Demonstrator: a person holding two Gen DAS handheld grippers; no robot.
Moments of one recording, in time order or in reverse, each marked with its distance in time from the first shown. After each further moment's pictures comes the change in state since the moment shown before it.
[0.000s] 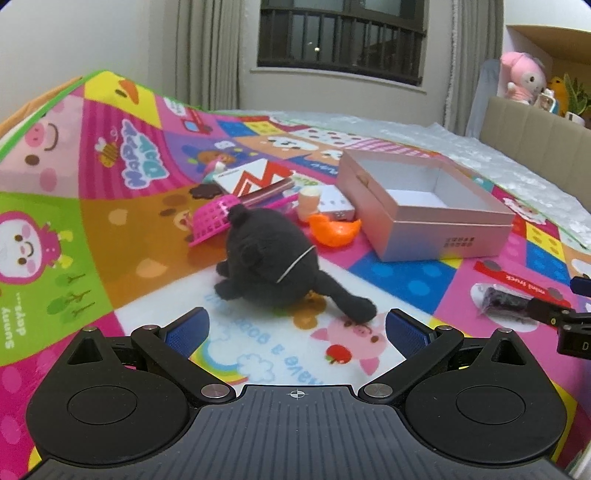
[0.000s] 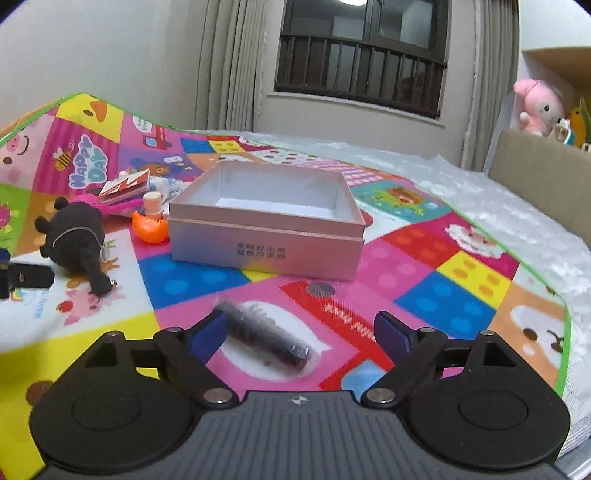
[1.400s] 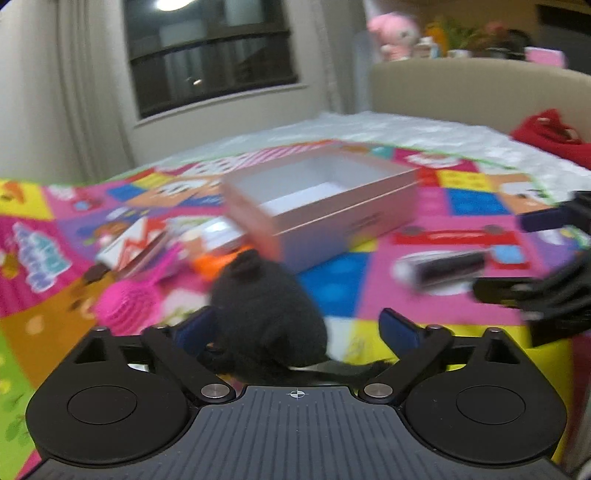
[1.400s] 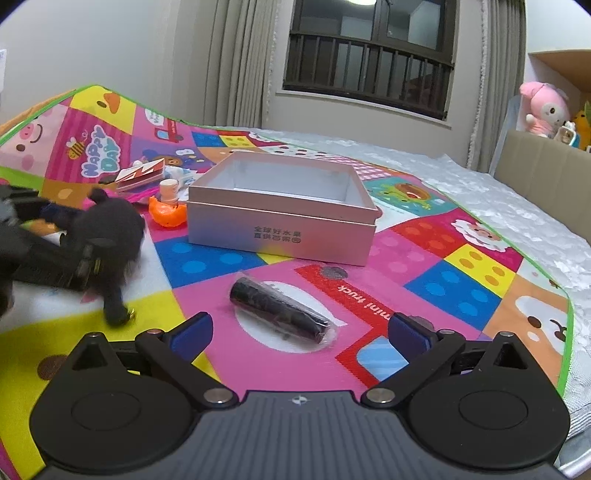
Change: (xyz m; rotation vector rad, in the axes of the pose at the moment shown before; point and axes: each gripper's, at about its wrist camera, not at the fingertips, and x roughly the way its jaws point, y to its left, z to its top) left arm 0.012 -0.054 -0.001 0.386 -0.085 -0.229; right arm -0.008 0.013 -0.013 -0.003 -0.004 0.009
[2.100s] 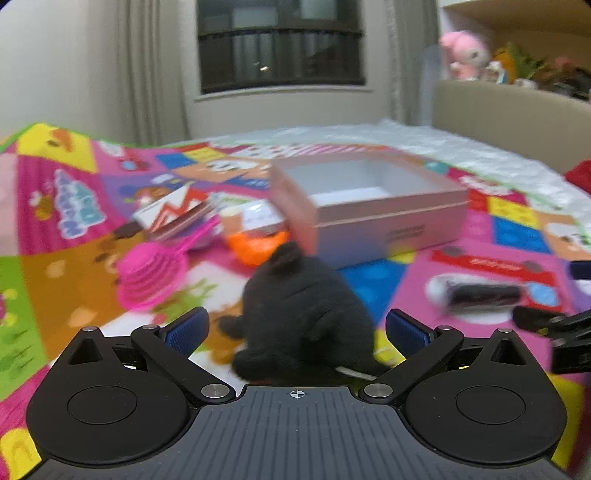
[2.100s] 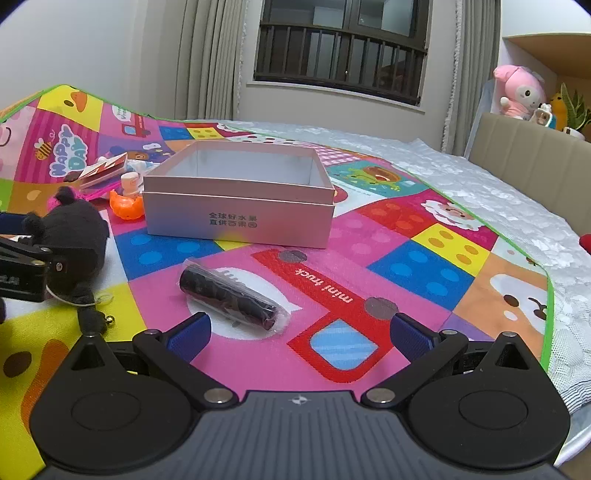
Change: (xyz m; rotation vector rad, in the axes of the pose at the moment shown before) left arm 0.014 0.005 -0.006 -0.212 0.041 0.172; right arm 0.008 -0.021 -0.009 0.047 0.032 -0.068
